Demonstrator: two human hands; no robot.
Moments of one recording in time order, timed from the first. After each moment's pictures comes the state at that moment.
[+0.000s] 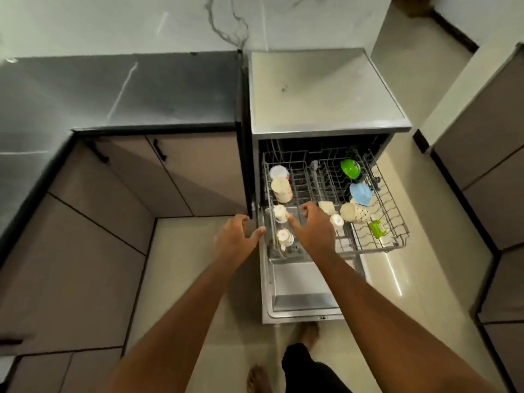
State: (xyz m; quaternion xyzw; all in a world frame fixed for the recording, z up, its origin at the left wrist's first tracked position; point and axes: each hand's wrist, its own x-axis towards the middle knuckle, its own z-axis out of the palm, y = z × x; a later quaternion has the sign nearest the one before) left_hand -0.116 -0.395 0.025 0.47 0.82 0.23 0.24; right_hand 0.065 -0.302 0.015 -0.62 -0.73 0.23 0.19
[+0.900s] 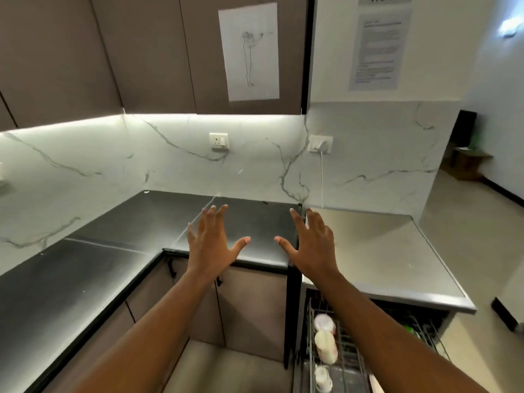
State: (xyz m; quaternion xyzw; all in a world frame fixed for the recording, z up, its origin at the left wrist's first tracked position) left_hand -0.292 -0.328 0.302 0.47 0.82 0.27 -0.18; right_hand -0.100 -0.179 0.286 -0.38 -0.87 0.00 0.31
